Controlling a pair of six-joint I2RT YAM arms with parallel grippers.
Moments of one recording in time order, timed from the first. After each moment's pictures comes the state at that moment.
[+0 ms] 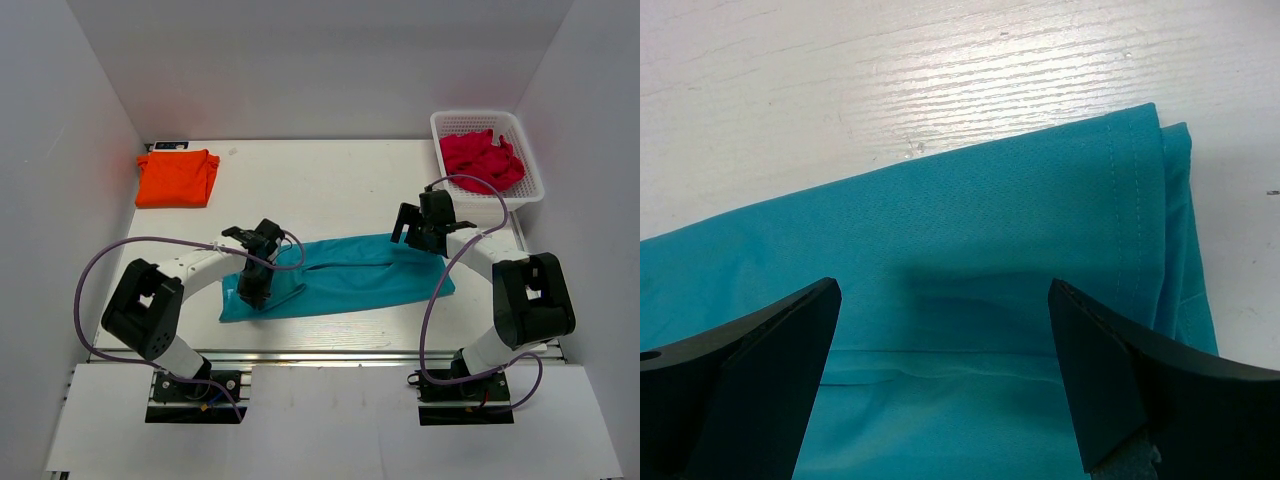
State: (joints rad) left arm -0.57 1.55 0.93 -0.87 -0.05 -0.36; right arm 0.26 1.56 0.86 -0.17 0.04 0.44
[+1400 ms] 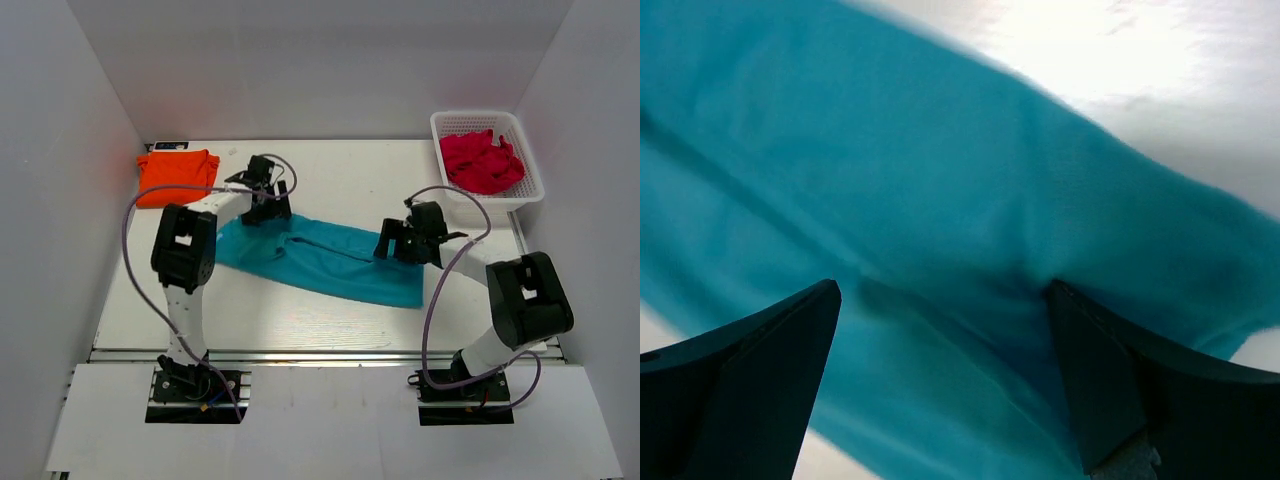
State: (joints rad) left arm -0.32 2.05 1.44 -0.44 -0.07 -0.44; right arm 0.32 1.58 0.78 -0.09 -0.17 0.38
